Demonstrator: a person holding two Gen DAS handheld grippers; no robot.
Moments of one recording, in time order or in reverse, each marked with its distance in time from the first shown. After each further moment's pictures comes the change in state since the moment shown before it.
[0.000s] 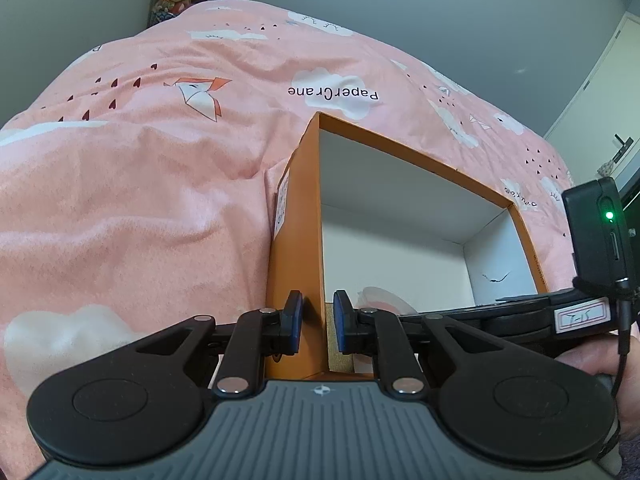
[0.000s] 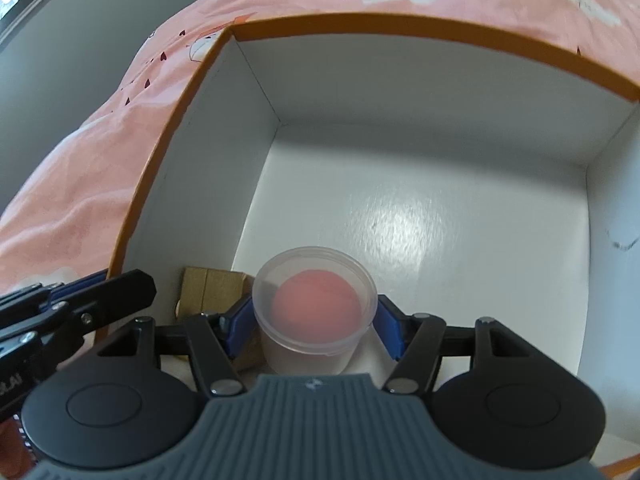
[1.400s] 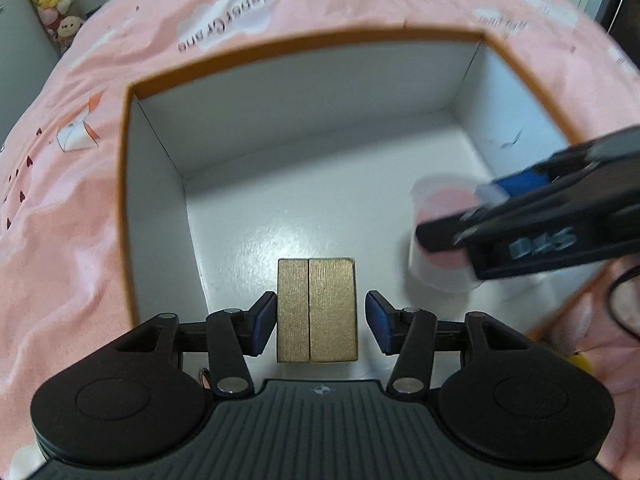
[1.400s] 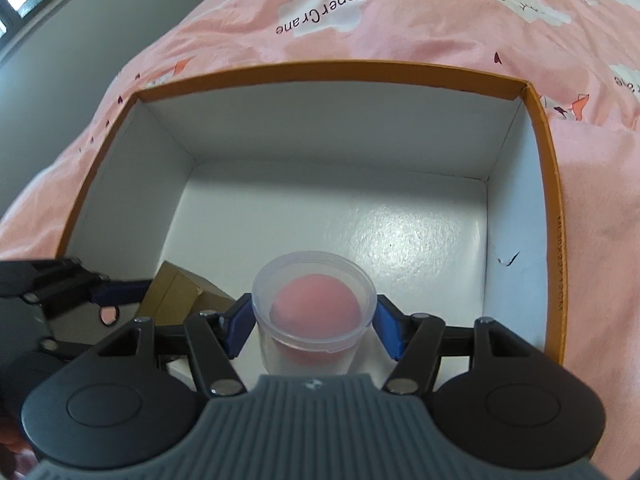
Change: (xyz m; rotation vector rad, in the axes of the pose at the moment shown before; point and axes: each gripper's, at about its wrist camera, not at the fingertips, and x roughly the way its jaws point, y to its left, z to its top) left arm 0.085 -0.098 0.006 0.472 0.270 0.144; right arm -0.038 -0.082 -0.003 0.004 -0.075 -0.045
